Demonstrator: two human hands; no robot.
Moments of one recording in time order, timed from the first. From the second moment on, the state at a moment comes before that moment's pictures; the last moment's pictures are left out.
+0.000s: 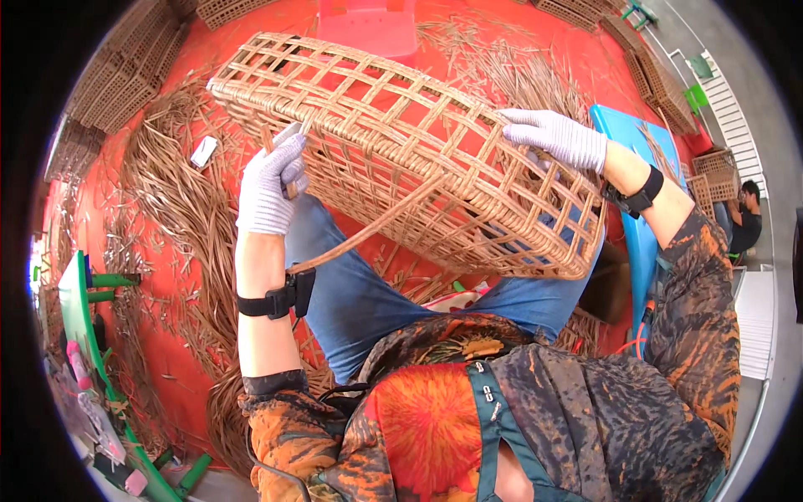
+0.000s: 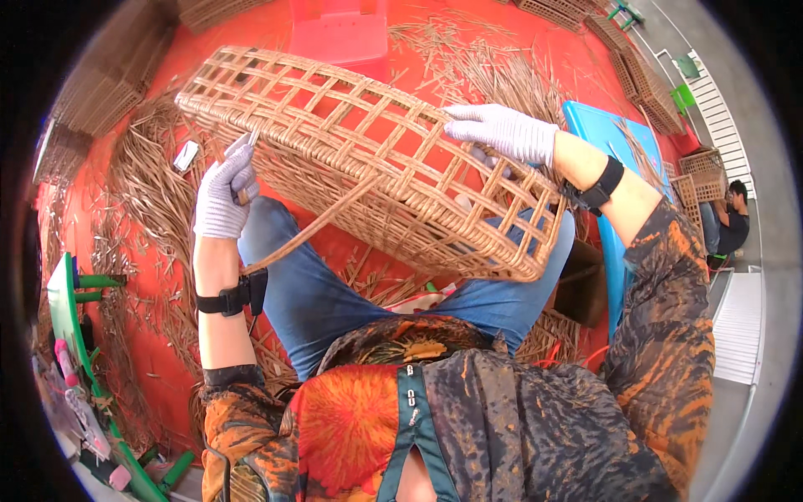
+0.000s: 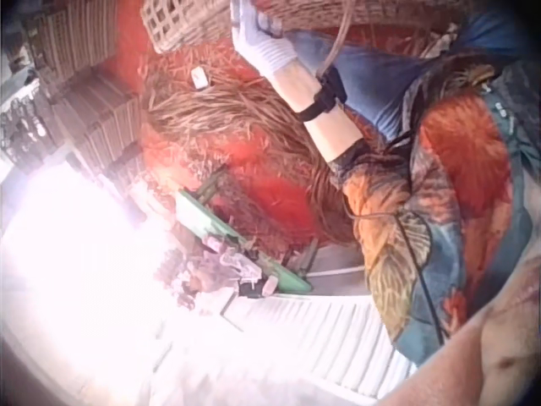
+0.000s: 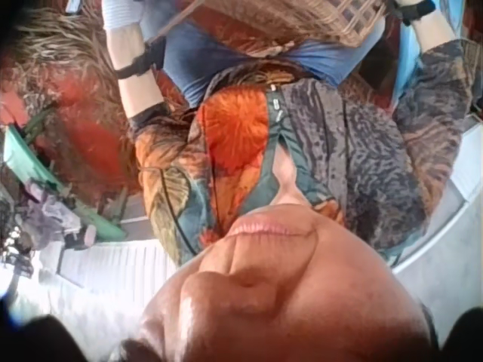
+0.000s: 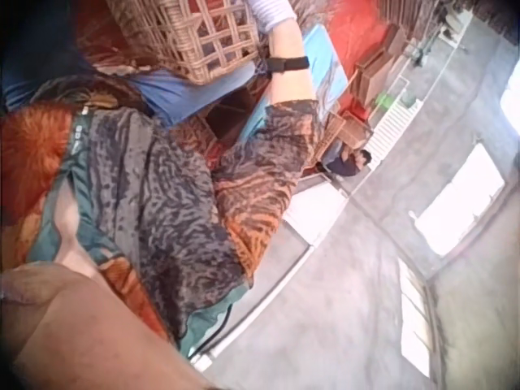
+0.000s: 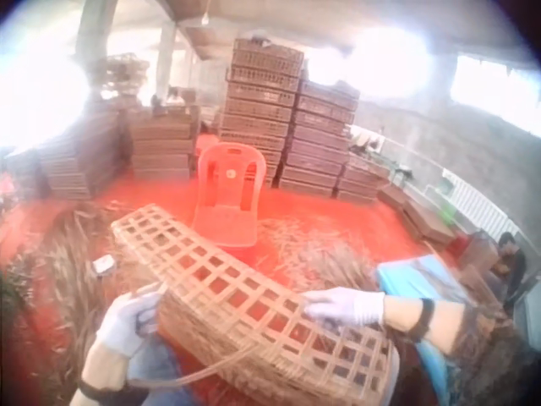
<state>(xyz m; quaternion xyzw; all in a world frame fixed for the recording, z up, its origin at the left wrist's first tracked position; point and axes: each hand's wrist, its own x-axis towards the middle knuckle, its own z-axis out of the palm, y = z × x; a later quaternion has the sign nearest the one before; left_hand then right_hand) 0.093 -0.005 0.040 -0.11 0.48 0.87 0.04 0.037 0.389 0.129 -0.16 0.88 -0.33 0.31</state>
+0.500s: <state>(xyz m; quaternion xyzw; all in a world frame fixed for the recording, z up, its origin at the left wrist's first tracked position) 0.086 0.004 -0.004 -0.11 0.40 0.91 0.02 0.028 0.398 0.125 -0.18 0.92 -0.26 0.24</state>
